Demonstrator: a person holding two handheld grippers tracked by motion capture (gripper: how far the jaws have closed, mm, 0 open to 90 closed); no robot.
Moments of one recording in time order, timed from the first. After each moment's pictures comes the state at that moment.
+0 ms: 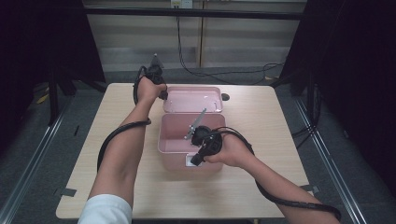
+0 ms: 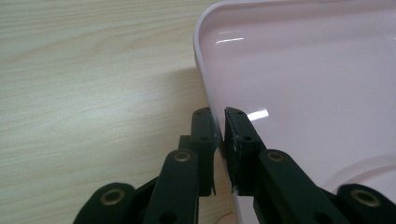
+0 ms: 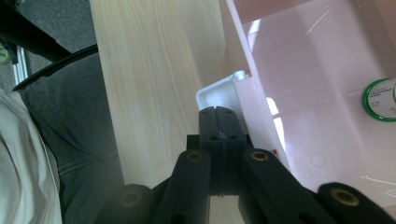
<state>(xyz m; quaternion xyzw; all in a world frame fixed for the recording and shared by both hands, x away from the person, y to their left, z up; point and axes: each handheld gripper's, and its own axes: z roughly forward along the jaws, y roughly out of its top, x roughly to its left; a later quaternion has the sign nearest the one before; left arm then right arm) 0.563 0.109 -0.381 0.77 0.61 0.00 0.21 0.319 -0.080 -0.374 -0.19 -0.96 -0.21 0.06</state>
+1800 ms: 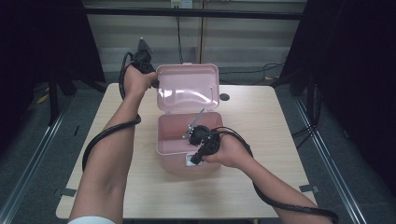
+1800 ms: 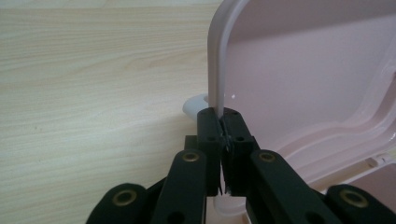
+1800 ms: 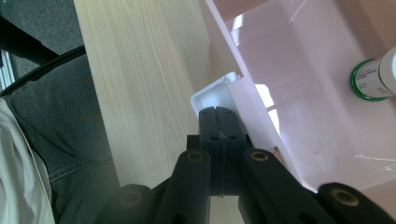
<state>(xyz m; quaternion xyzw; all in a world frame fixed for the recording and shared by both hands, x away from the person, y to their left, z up) 0.523 0.133 -0.303 0.75 0.61 0.04 0.25 0.318 -0.075 -0.372 -0.21 -0.95 -0.20 0.05</state>
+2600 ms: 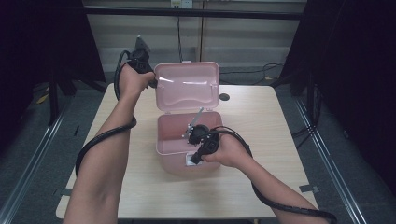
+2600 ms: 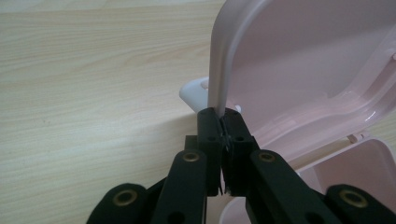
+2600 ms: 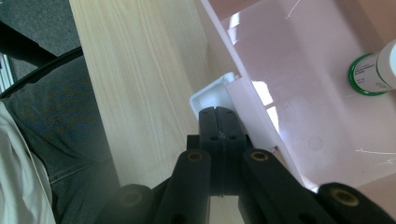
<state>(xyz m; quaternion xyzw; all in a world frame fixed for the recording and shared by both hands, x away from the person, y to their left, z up) 0.506 0.136 -0.287 0.76 0.59 0.04 0.25 0.320 -0.073 -0.372 -0.22 -0.95 -0.19 0.05</state>
